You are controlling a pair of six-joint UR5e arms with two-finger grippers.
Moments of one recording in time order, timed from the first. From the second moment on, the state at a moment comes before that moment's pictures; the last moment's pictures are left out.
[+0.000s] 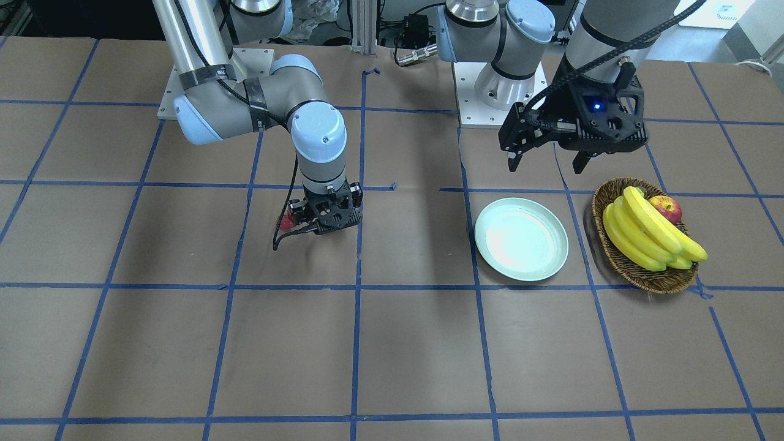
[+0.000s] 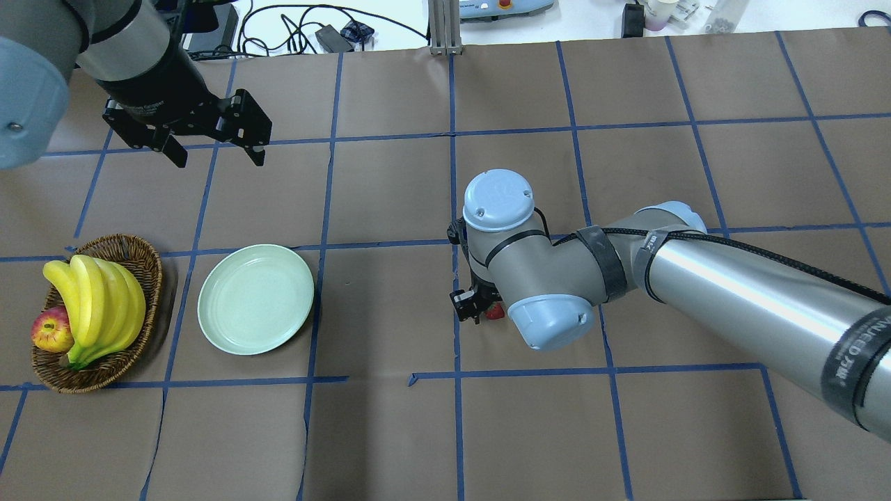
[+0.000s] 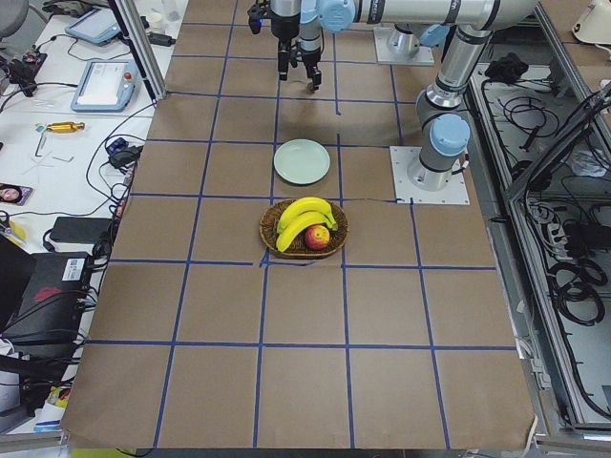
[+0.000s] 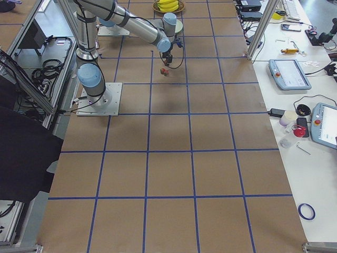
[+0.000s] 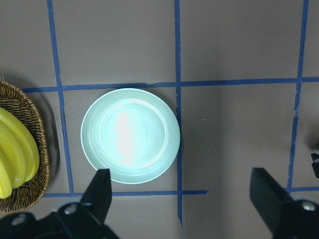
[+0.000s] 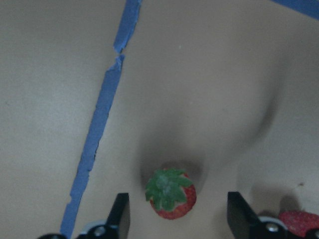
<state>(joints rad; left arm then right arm) -1.55 -1.56 -1.57 -1.52 1.58 0.04 1.94 -1.25 2.00 -2.24 -1.57 0.03</state>
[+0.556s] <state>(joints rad) -1.55 -1.57 -1.57 -1.52 1.58 0.04 1.94 -1.25 2.00 -2.26 -1.57 0.04</state>
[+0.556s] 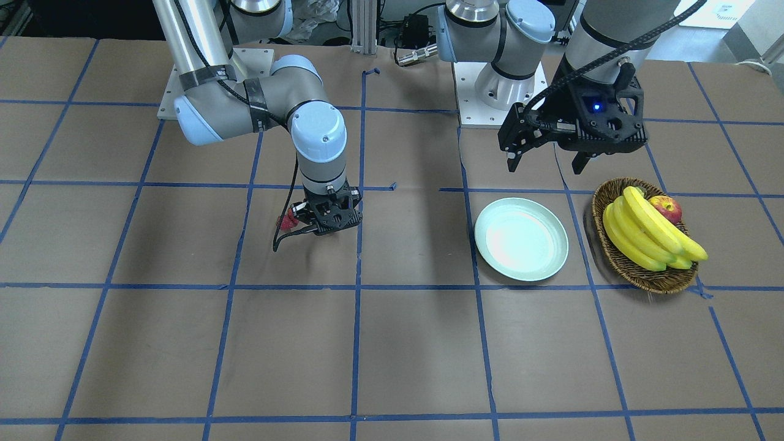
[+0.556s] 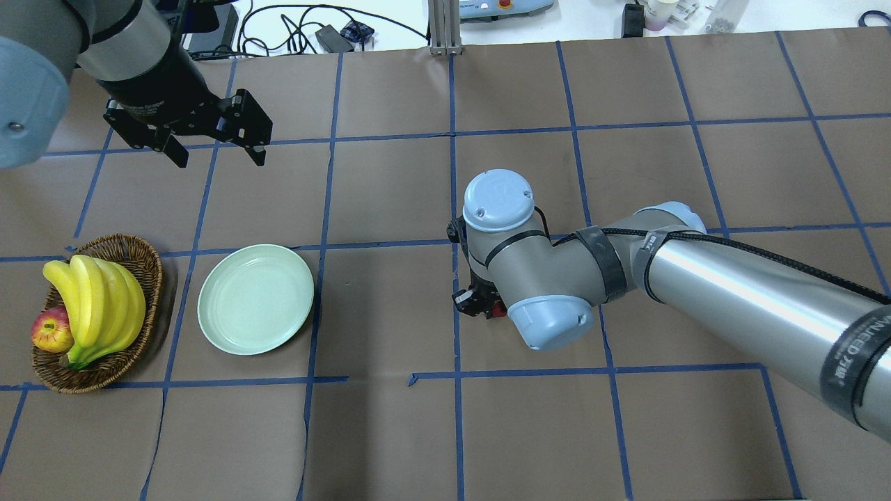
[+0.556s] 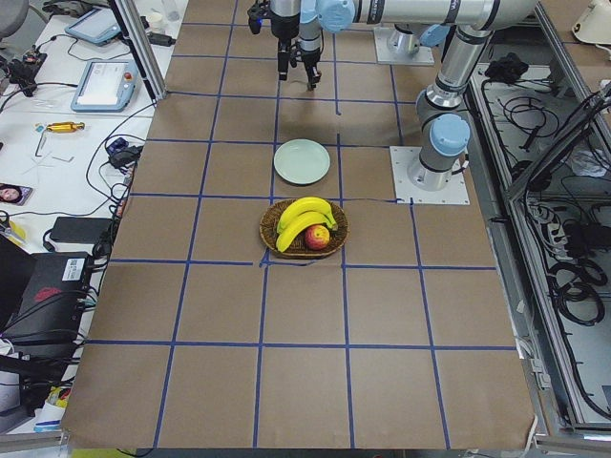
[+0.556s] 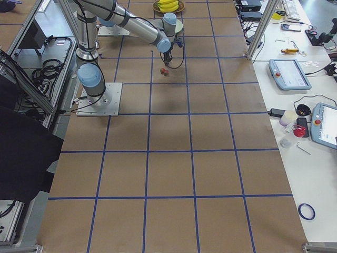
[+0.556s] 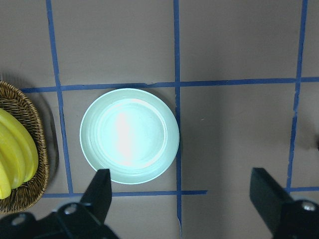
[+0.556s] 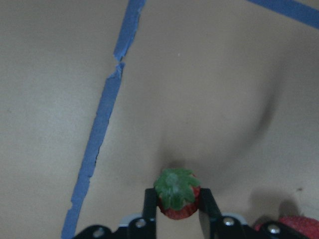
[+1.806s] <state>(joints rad) -1.55 -1.57 -1.57 -1.52 1.58 0.02 2.10 -1.08 1.74 -2.26 -1.50 0.27</state>
